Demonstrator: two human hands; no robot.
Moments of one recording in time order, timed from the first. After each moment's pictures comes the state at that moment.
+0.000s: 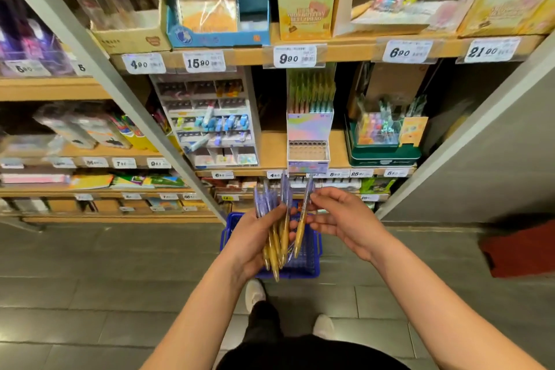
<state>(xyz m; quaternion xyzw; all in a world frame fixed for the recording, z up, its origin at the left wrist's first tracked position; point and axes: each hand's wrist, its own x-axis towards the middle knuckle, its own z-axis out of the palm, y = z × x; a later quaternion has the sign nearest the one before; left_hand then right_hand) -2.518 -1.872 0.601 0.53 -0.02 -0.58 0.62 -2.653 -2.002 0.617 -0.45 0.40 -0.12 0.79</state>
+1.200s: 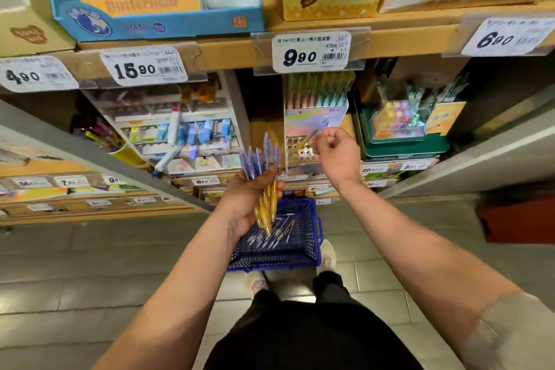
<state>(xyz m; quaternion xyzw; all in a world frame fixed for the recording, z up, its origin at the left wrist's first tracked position) -2.380 -2.013 0.516 0.59 0.03 -0.56 0.58 -2.502 -2.174 0.474 -0.62 0.53 -0.28 0.51</state>
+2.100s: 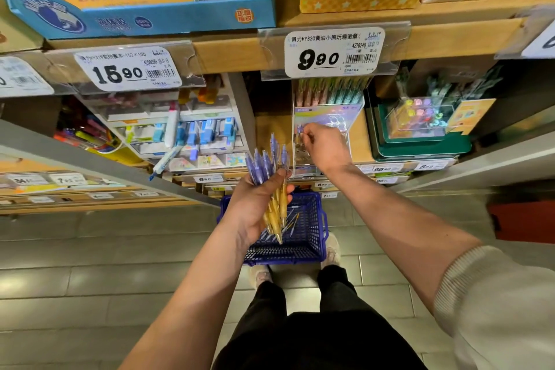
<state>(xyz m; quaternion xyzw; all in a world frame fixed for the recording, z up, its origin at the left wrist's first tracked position) -2.377 -2.019 0.496 0.58 0.05 -0.56 0.59 -2.459 -2.209 0.418 -0.84 0.43 -0.09 0.32</state>
